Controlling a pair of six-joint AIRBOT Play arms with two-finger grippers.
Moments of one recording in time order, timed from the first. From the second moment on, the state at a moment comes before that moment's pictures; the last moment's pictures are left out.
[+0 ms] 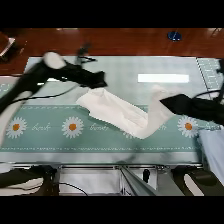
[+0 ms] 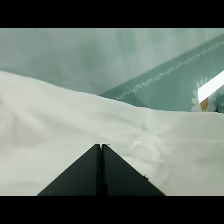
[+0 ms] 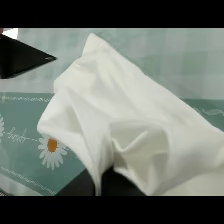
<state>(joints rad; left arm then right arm) -0.29 -1.38 1.26 0.81 -1.02 -1.44 0.09 -0.66 0.80 -0.83 1.05 1.55</state>
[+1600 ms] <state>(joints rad) 0.03 -0.73 0.72 0.85 -0.95 -1.41 0.30 -0.85 0.83 -1.52 1.02 2.08</state>
